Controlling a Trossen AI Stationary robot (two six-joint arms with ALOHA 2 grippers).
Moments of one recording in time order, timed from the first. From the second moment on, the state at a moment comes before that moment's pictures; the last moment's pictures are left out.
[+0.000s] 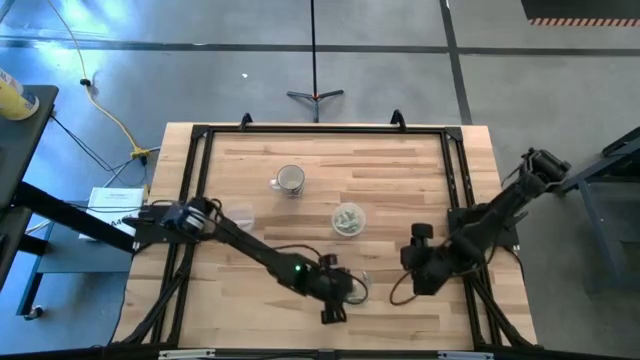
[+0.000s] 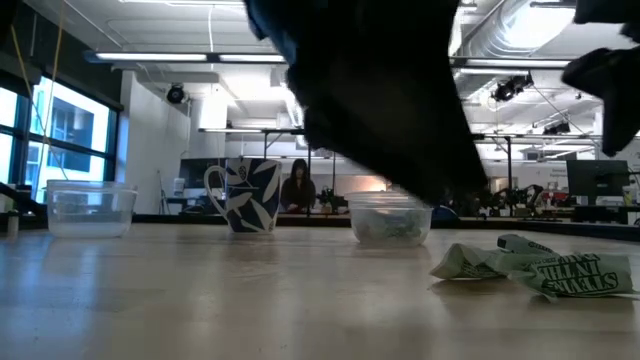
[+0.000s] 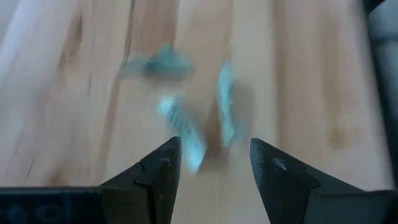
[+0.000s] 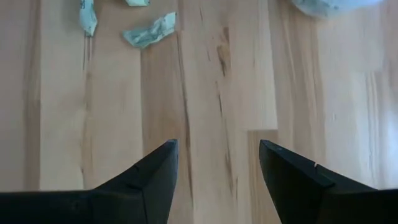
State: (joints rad) left arm -0.44 2.15 1.60 -0.33 -0.22 -0.46; right arm 0.72 1.30 0.81 -0.80 0.35 0.72
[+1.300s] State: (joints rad) left arm -0.32 2.24 1.63 -0.38 -0.14 -0.39; right arm 0.75 1.32 0.82 -0.87 0.46 0.94
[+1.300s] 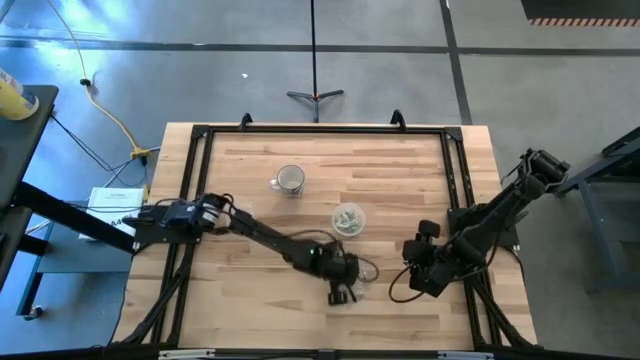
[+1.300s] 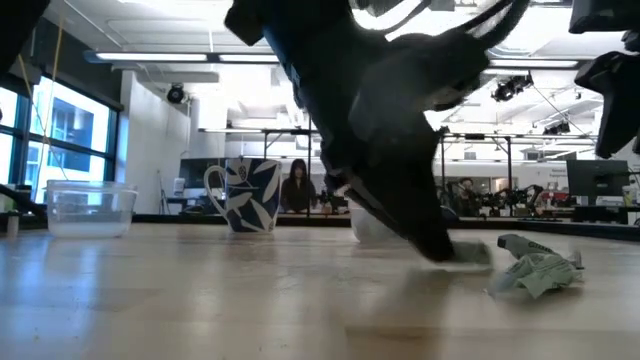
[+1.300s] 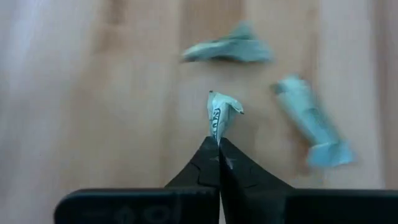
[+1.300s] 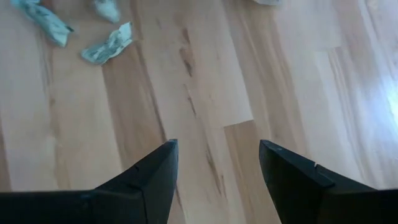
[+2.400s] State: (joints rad) left arm 0.01 2.05 1.64 -0.64 -0.07 -0.11; right arm 0.56 1.30 0.82 -0.86 0.48 0.91
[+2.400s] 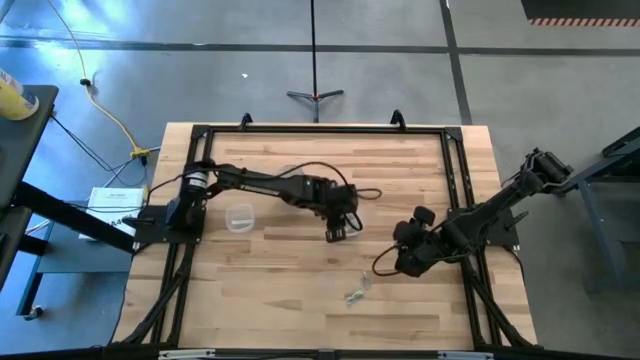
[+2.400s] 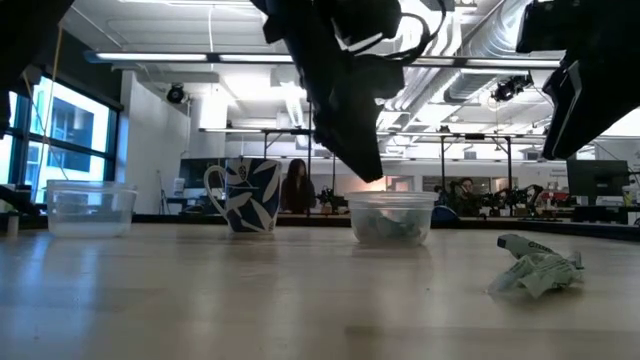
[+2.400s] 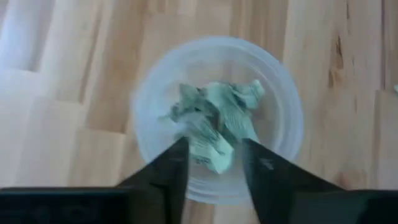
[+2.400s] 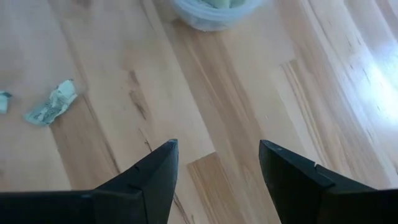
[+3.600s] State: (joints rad) left arm -0.60 1.92 1.64 -0.86 -0.53 -1.18; right arm 0.50 1.64 0.90 -0.37 0.07 0.54
